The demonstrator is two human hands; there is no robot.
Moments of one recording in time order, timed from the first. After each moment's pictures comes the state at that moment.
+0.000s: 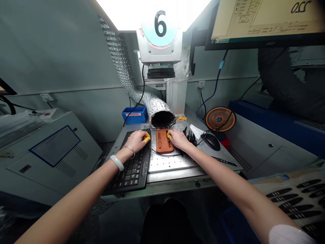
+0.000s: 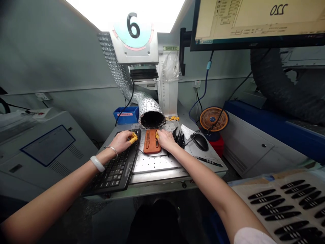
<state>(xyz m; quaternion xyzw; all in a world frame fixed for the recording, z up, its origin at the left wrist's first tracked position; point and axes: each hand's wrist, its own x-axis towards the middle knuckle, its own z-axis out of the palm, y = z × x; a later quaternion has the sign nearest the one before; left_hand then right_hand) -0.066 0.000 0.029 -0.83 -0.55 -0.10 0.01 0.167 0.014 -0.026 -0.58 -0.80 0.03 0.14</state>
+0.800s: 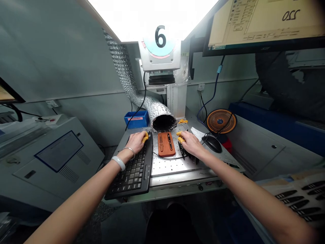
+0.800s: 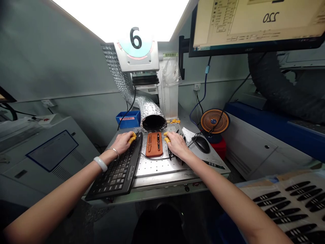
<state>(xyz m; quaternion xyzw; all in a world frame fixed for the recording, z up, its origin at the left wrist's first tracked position) -0.075 0.005 0.034 -0.83 -0.54 -0.09 0.05 0.203 -0.033 -0.001 -0.56 -0.78 0.07 0.28</state>
